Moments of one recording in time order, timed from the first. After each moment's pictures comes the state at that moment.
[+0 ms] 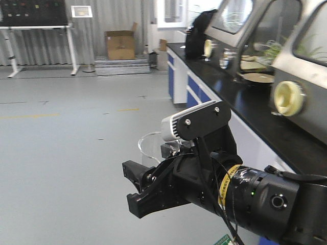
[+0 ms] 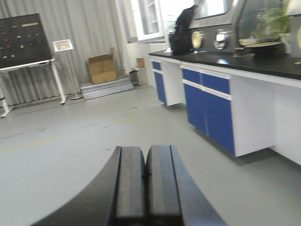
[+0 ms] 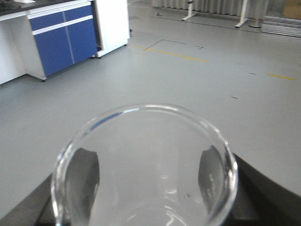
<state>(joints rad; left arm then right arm) -0.13 -0.01 0.03 0.05 0.01 0.09 0.78 1.34 -1.08 -0.67 0.07 0.64</state>
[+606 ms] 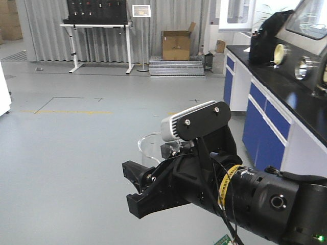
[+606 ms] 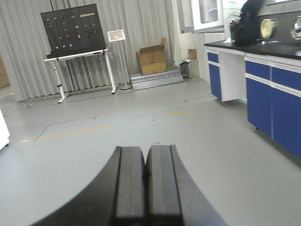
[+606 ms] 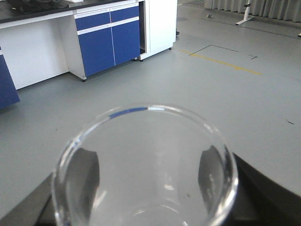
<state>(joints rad) -0.13 -0.01 0.03 0.05 0.01 0.09 0.78 1.34 -1.08 -0.67 0.08 0.64</state>
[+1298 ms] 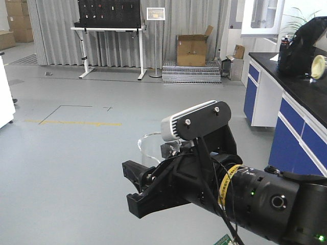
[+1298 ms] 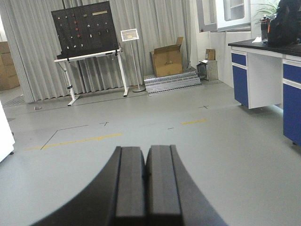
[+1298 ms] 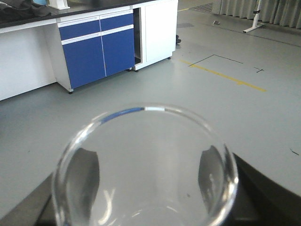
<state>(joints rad) -0.13 -0.01 0.03 0.05 0.01 0.09 0.78 1.34 -1.08 -0.67 0.08 0.64</state>
